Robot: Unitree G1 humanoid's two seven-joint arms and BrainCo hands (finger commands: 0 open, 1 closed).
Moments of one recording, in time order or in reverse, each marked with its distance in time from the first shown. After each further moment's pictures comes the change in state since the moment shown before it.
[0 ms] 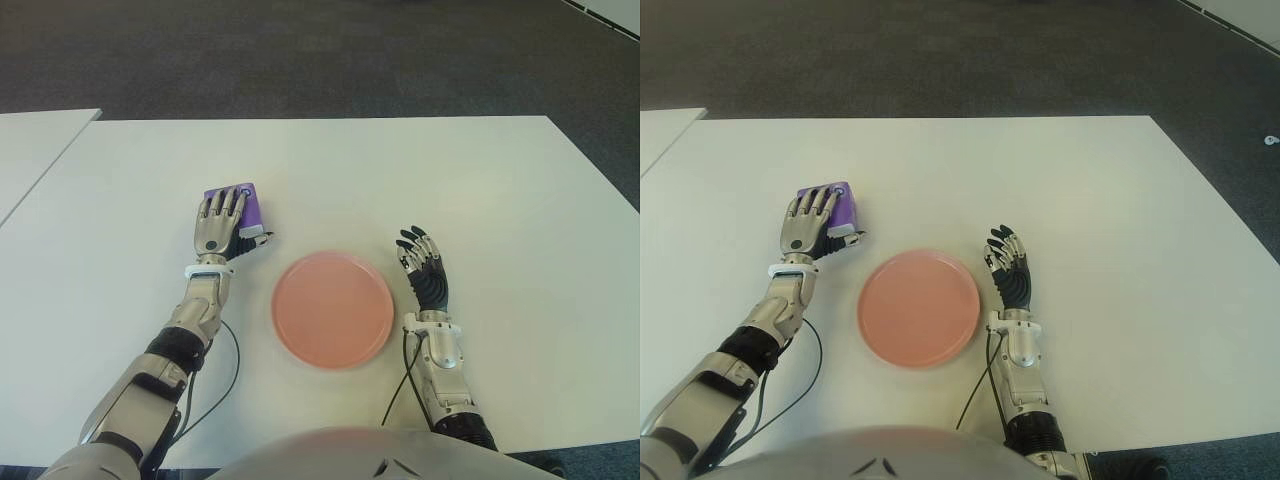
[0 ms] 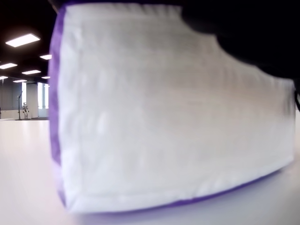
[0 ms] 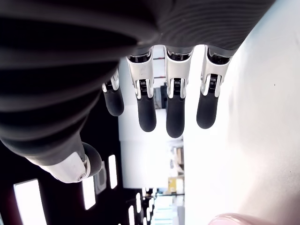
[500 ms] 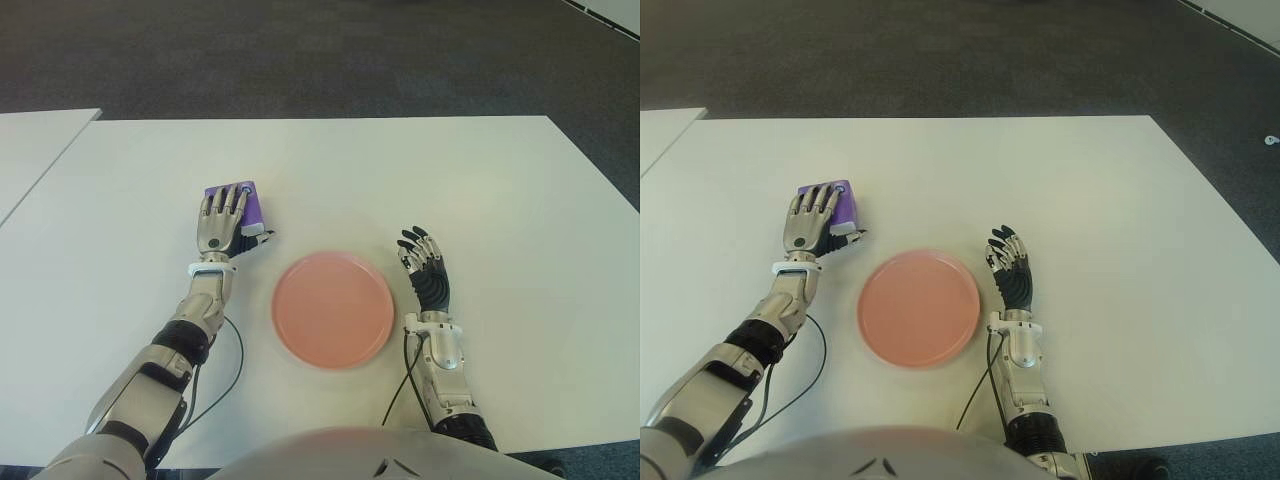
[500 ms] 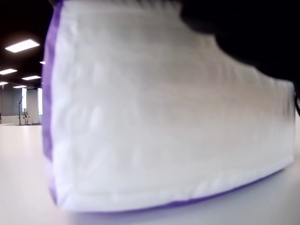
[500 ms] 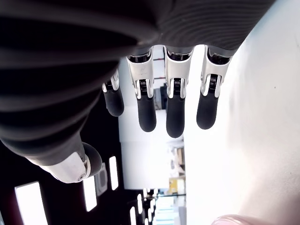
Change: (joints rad) left arm -0.042 -0.013 -0.030 0.069 -0.018 -0.007 0.048; right arm 0.011 0.000 -0.002 -0.012 0.019 0.000 0.010
